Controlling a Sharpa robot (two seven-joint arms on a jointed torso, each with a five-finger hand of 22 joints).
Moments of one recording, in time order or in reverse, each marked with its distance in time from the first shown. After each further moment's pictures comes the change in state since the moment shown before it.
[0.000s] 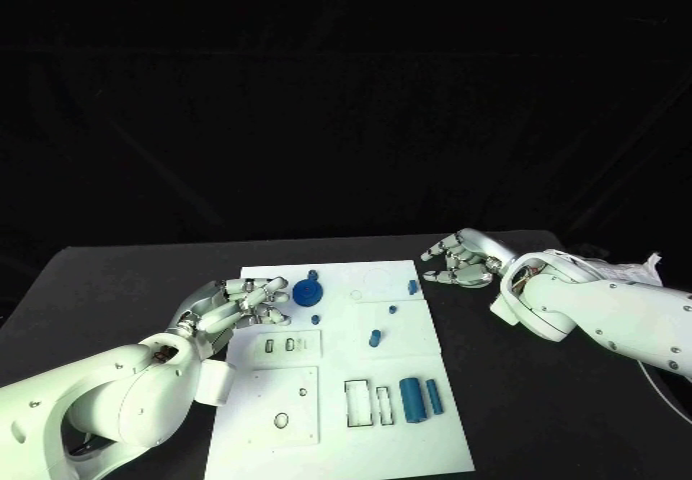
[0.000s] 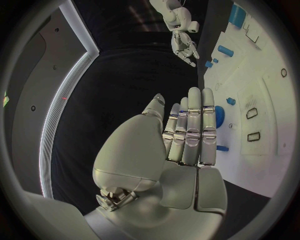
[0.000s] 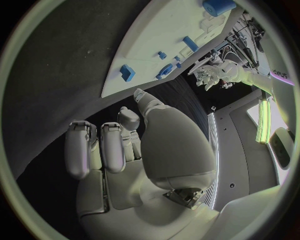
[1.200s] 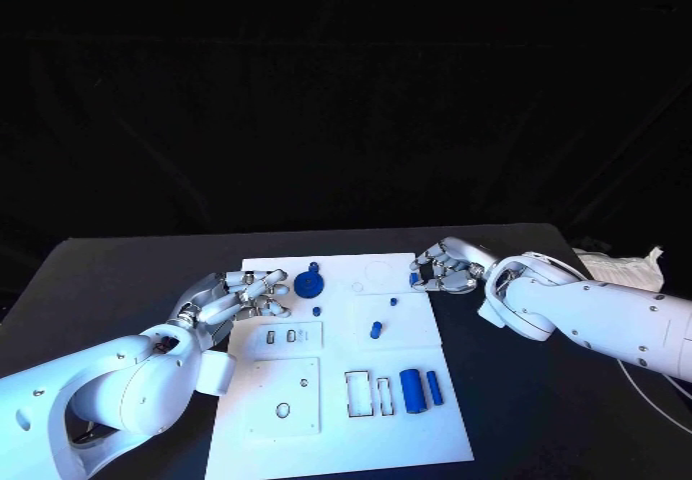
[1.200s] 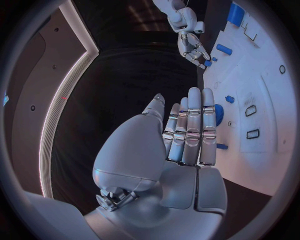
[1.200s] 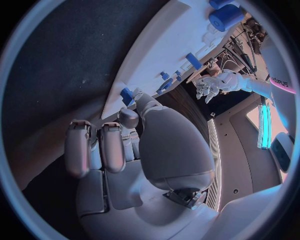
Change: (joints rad) left arm -0.002 0.001 -0.001 -0.011 0.000 0.006 -0.002; left_hand 0.000 0.000 0.003 -0.003 0.000 0.000 0.000 0.000 0.001 0.000 0.000 0.000 0.000 0.000 0.000 0.000 0.001 0.000 0.000 0.000 0.000 0.000; right arm -0.038 0.078 -0.001 -0.067 -0.053 0.054 -0.006; right_hand 0.029 0.029 -0.030 -0.028 -0.065 0.014 0.001 -0.012 -0.001 -0.016 0.002 -0.022 -0.011 0.000 0.000 -0.004 -0.005 0.000 -0.009 0.002 -0.004 -0.015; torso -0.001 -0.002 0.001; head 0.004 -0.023
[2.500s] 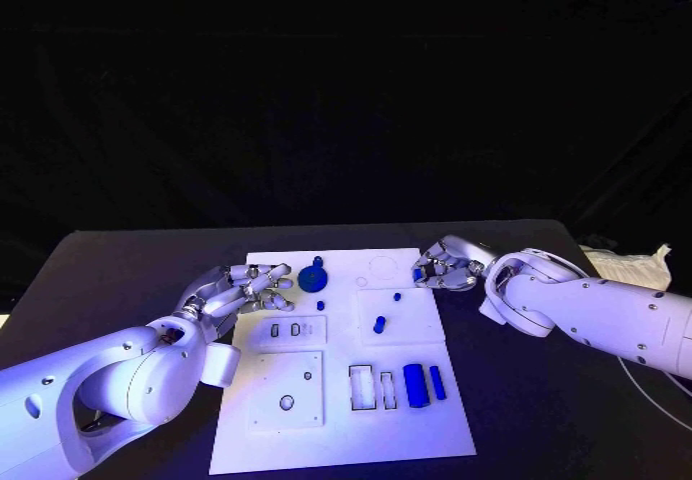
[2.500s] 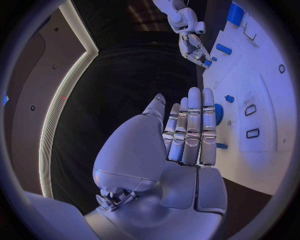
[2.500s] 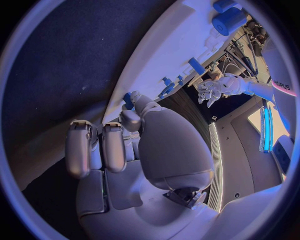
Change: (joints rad) left arm 0.000 0.001 0.000 -0.003 0.000 0.001 -0.003; left_hand 0.007 0.001 0.004 -0.004 0.000 0.000 0.000 0.000 0.000 0.000 0.000 -0.004 0.000 0.000 0.000 -0.005 0.002 0.000 0.000 0.000 0.000 0.002; right arm -0.002 0.020 0.000 -0.011 -0.035 0.020 -0.034; right_hand 0.013 0.042 0.035 -0.035 -0.012 0.097 -0.026 0.024 0.011 0.030 -0.027 0.038 0.031 0.002 -0.017 0.000 0.014 0.000 0.004 -0.011 0.000 0.014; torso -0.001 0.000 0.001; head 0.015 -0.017
